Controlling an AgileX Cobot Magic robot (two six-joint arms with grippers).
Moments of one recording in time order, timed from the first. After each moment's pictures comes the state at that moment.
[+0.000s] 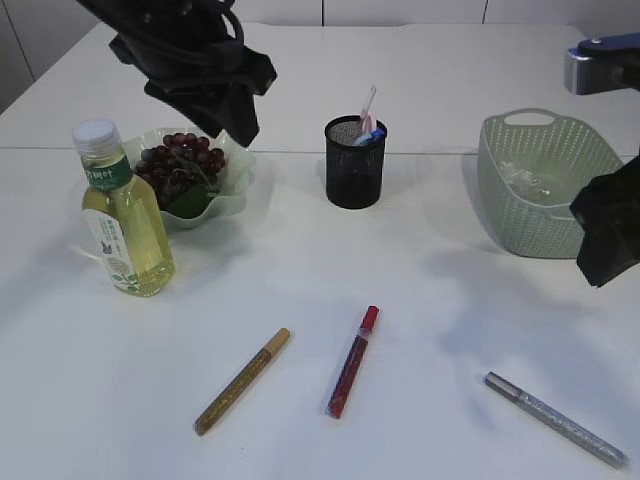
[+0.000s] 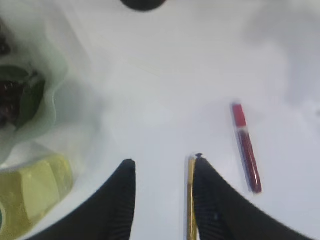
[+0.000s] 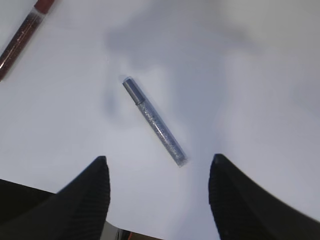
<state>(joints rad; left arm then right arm) -0.53 1.88 -1.78 -0.09 1.11 0.03 0.32 1.34 -1.14 -0.05 1.23 0.06</state>
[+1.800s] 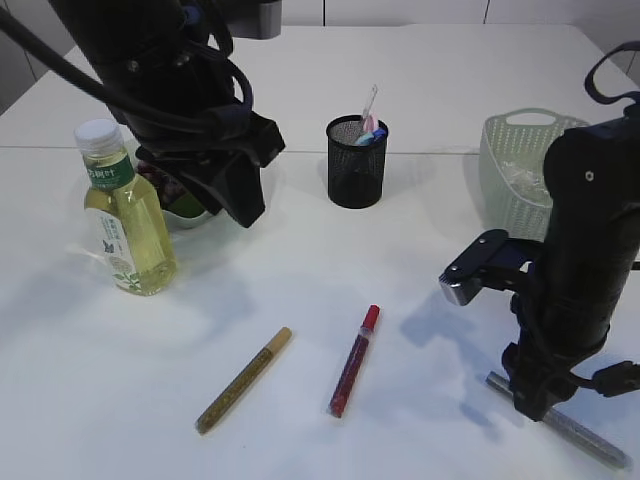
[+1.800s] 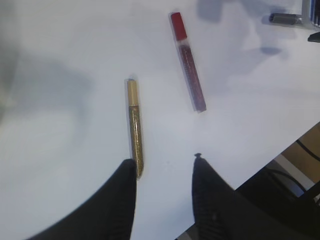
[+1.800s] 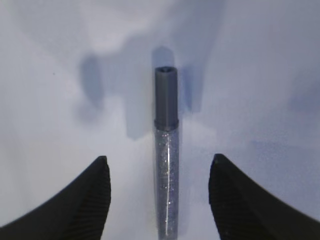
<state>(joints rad) -0.64 1.76 -1.61 -0.16 1.24 0.02 0.32 1.79 -1.00 -0.01 0.93 -0.49</state>
